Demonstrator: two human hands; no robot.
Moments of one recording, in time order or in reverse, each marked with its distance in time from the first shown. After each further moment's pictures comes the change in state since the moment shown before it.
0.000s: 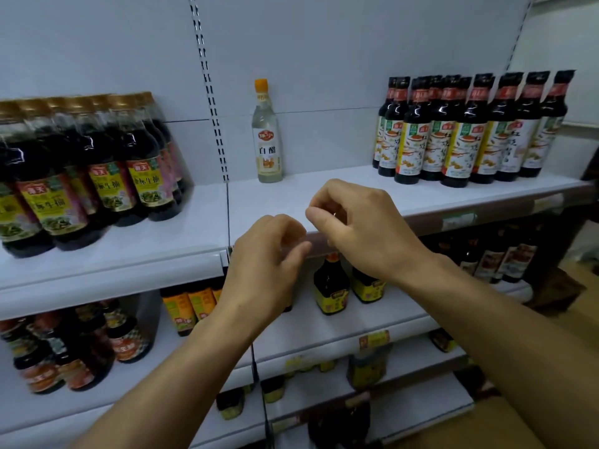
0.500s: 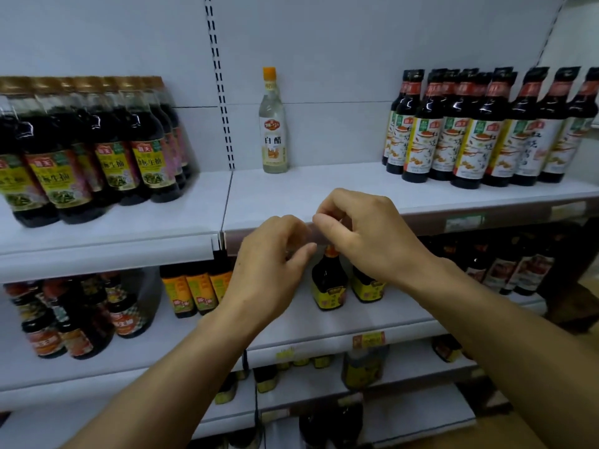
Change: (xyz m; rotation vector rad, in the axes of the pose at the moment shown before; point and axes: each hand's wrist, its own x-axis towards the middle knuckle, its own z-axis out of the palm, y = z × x) left_hand -0.012 0.014 0.036 0.007 0.001 -0.067; right_hand -0.017 0.043 -0.008 0.009 -0.090 -0.047
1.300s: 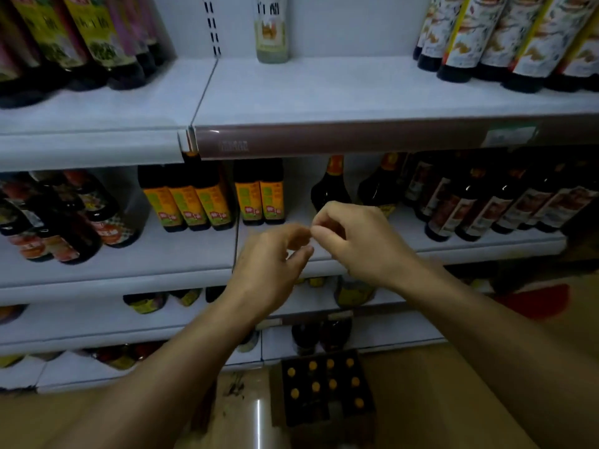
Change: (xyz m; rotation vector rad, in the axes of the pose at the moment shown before) left_hand -0.071 -0.062 0.087 -0.017 -0.265 -0.248; right_hand -0.076 0.085 0.090 0.082 -0.289 0.133
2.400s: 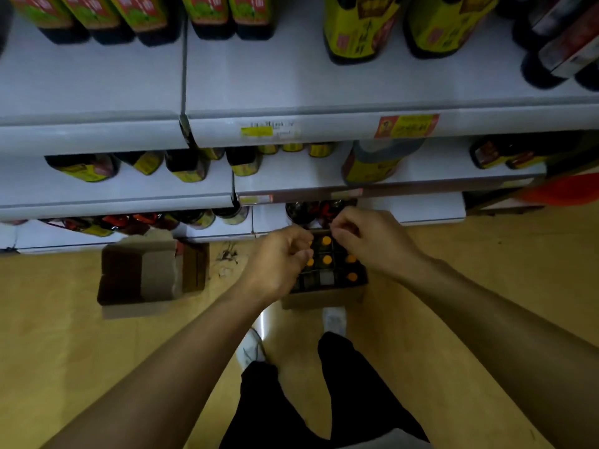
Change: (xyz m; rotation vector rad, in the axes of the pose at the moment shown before) left_hand -0.066 -0.166 0.192 -0.238 -0.397 -0.573; right_hand -0.105 0.177 0.193 0.089 -0.431 0.440
